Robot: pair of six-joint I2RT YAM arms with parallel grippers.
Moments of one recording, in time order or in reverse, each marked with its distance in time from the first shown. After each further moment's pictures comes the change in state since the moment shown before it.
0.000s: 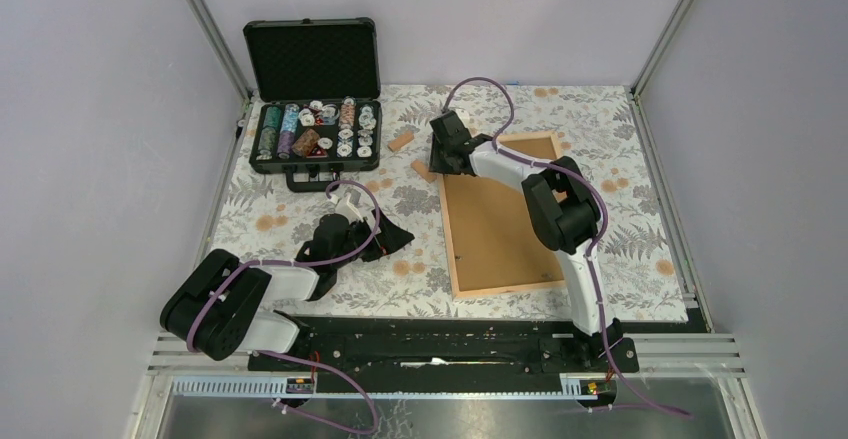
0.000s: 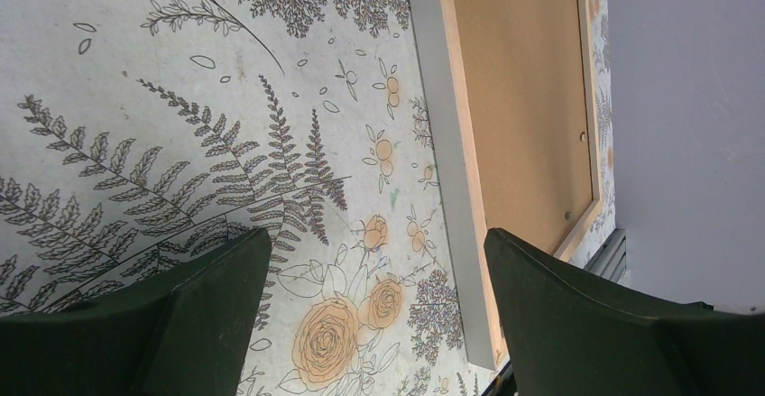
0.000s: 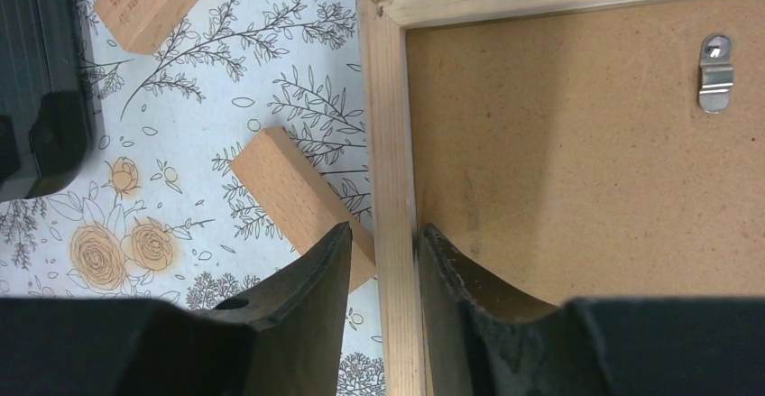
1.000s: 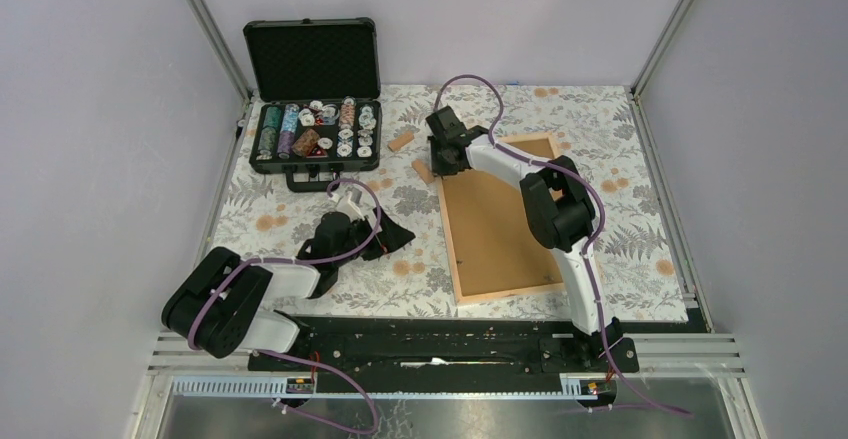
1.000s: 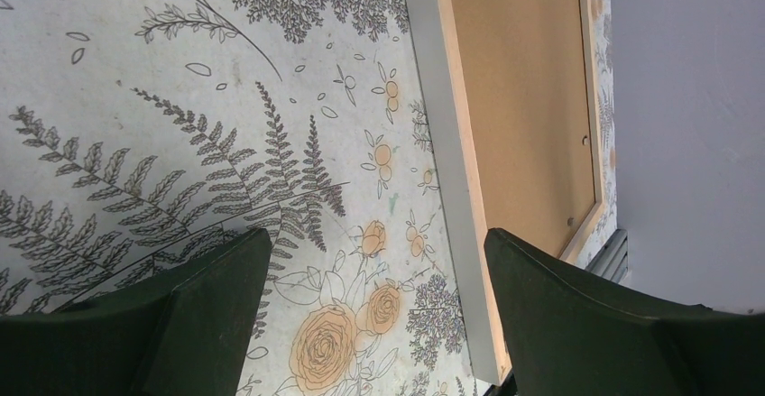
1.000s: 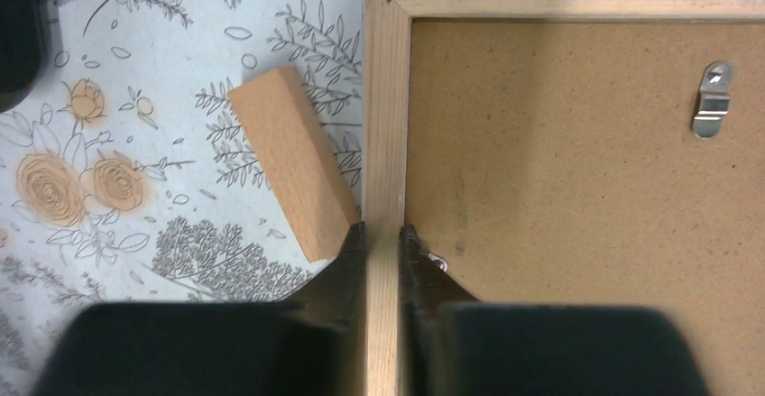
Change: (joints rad) left arm 0.000 0.009 0.016 -0.014 0.000 0.001; right arm 0.005 0.038 0.119 -0.185 -0.049 -0.134
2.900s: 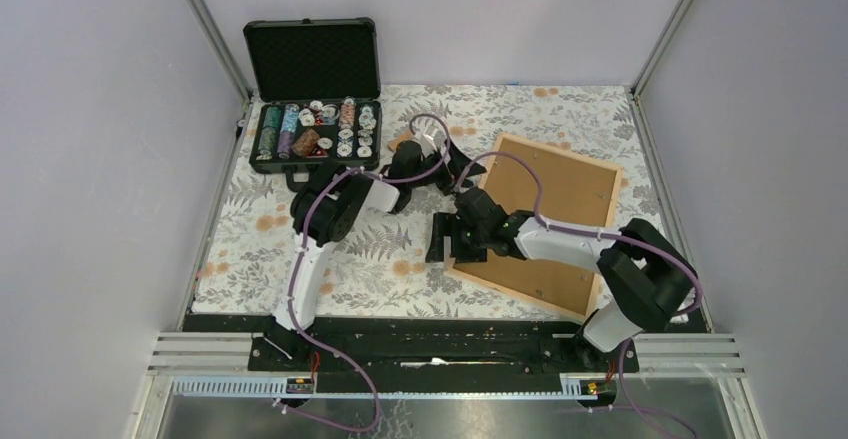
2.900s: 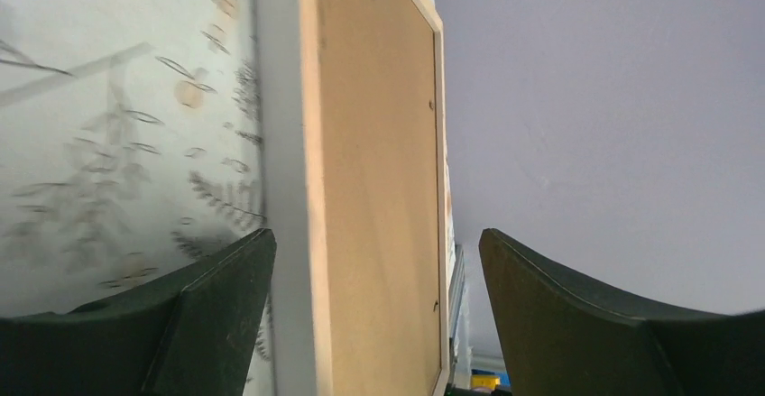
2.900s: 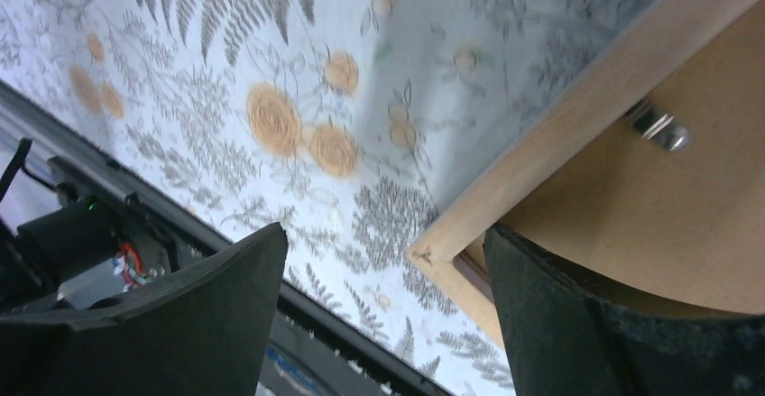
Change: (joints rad) left arm -0.076 0.947 1.020 0.174 0.309 -0.328; right arm 0.206 -0.742 -1.027 0.335 -0.311 0.336
